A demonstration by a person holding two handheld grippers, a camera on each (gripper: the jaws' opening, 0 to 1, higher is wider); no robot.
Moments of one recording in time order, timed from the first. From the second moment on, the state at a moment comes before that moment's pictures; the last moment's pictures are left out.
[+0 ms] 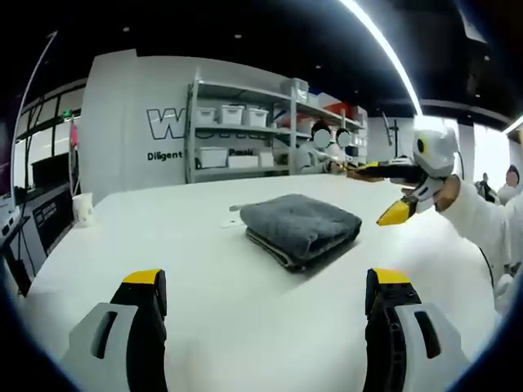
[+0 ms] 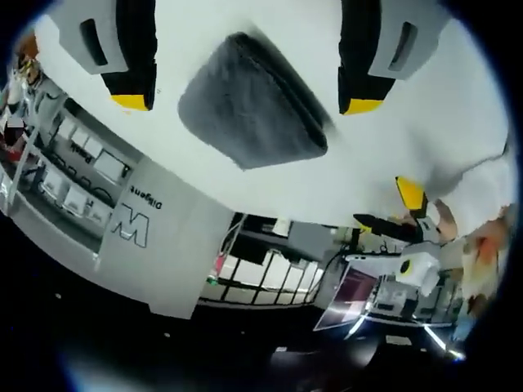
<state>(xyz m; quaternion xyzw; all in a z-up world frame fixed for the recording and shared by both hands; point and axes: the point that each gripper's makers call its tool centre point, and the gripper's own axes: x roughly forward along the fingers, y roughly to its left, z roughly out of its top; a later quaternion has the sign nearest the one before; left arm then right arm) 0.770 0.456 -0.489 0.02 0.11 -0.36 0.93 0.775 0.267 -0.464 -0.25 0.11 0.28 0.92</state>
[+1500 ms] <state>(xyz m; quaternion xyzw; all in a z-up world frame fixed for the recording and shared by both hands) 0.763 0.455 -0.497 0.02 0.13 -0.35 0.93 0.805 0.360 -0.516 -0.38 0.08 0.36 0.85</state>
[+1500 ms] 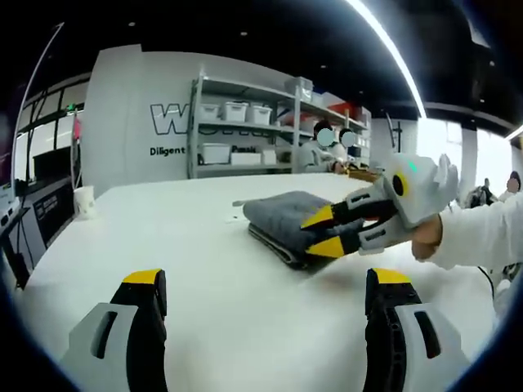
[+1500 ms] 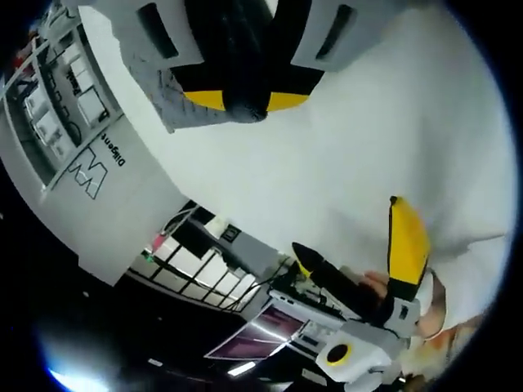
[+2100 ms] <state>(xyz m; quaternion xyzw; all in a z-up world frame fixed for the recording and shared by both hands) 0.779 0.469 -0.497 0.01 0.13 -0.35 0.93 0.808 0.335 -0.484 -0.34 0.05 0.34 0.87</state>
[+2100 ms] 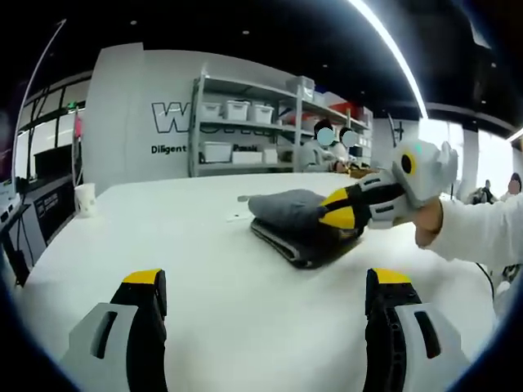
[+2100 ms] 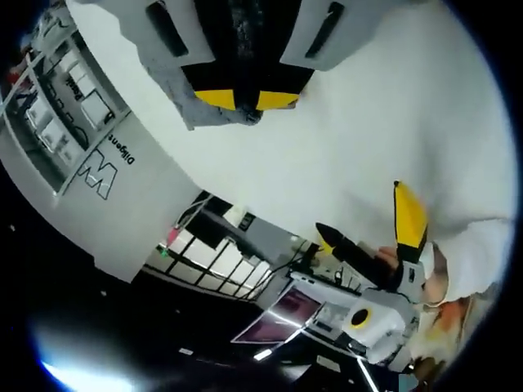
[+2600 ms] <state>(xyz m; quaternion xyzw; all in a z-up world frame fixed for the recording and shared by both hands) 0.785 0.475 -0.496 0.01 0.13 -0.35 0.93 0.817 0.279 -0.448 -0.31 0.02 0.28 0.91</state>
